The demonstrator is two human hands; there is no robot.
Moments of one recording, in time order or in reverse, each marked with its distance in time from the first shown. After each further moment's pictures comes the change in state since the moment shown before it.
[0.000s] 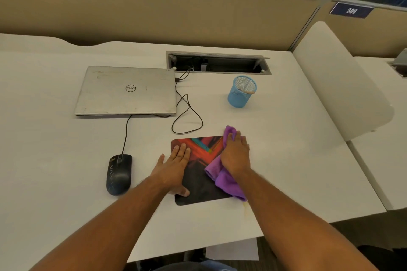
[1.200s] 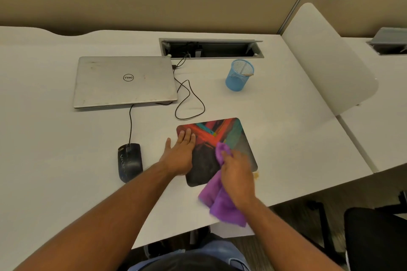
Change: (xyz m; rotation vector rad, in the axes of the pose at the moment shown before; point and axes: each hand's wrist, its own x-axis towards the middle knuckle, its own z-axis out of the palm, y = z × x) left_hand 0.007 -0.015 0.009 -0.055 0.116 0.091; right_hand -0.130 0.001 0.045 0.200 0.218 -0.062
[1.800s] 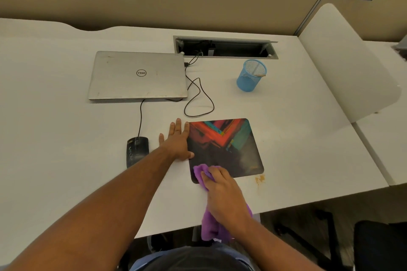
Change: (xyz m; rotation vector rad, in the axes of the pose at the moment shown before) left_hand 0.010 -0.028 -0.013 -0.155 -0.065 -0.233; right_hand -0.052 -0.006 0.021 -0.208 -0.238 -0.465
